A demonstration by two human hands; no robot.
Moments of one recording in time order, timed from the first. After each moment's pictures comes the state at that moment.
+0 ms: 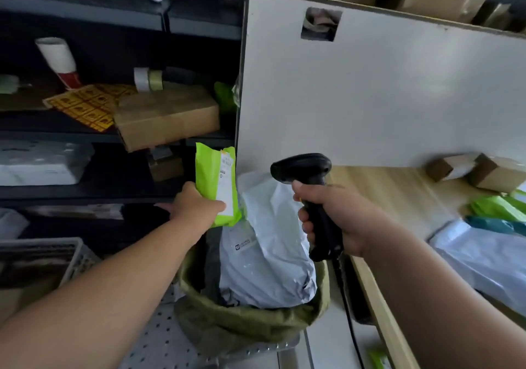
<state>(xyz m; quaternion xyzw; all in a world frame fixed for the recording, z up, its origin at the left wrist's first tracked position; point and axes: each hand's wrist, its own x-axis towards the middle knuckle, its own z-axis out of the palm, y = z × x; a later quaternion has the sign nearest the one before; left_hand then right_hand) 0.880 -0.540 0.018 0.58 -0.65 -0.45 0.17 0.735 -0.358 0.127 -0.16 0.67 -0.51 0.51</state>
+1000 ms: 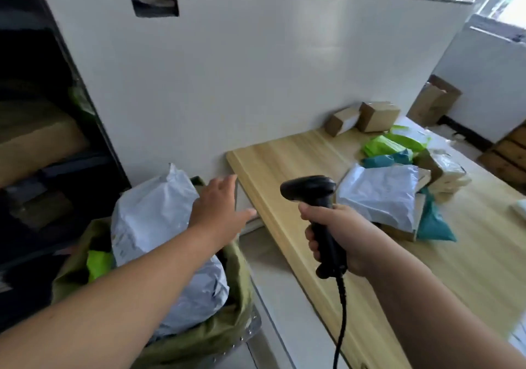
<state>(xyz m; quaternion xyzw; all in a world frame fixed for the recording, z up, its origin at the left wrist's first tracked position) 0.716 -0.406 0.031 0.23 -0.93 -0.27 0.06 0.655 -0.197 0.094 0.00 0.71 -0.59 0.39</state>
